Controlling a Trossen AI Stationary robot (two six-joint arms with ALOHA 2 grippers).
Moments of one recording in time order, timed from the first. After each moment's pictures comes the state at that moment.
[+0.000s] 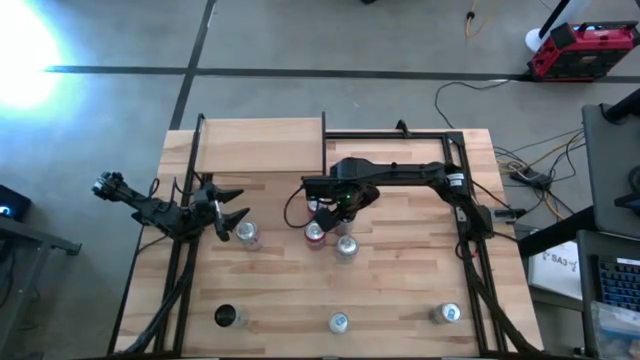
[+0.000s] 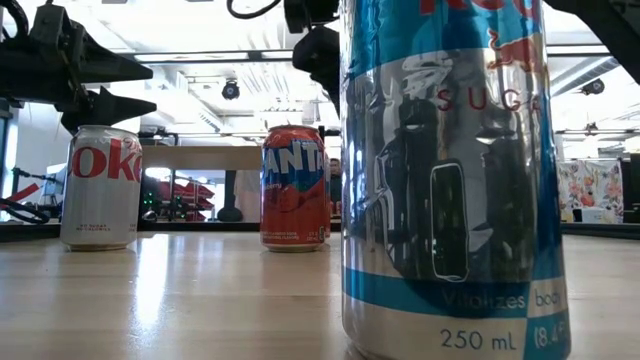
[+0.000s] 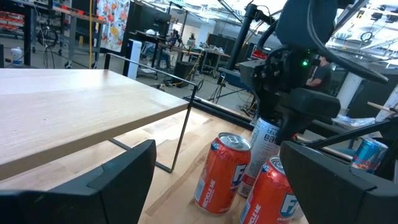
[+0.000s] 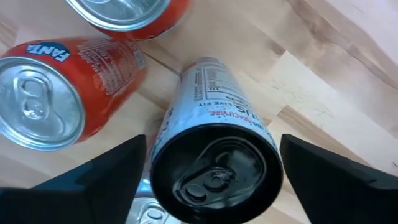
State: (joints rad) left arm -0.48 0.04 0.02 0.09 -0.90 -0.25; right arm -0.06 2.12 2.07 -1.47 -0.09 0.91
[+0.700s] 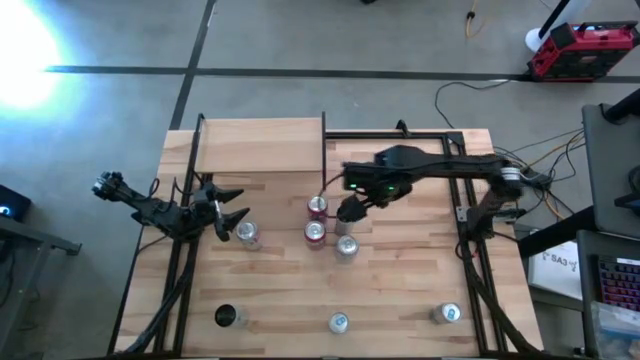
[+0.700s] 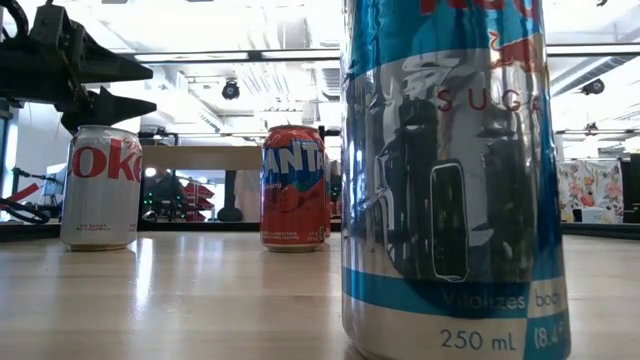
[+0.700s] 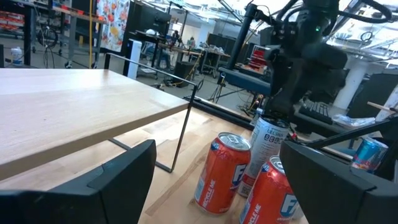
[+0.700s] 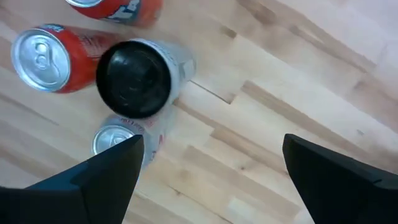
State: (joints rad) left arm -0.48 0.04 0.02 0.09 -0.90 -0.25; right arm -0.06 1.71 1.73 -1.39 -0.05 1.00
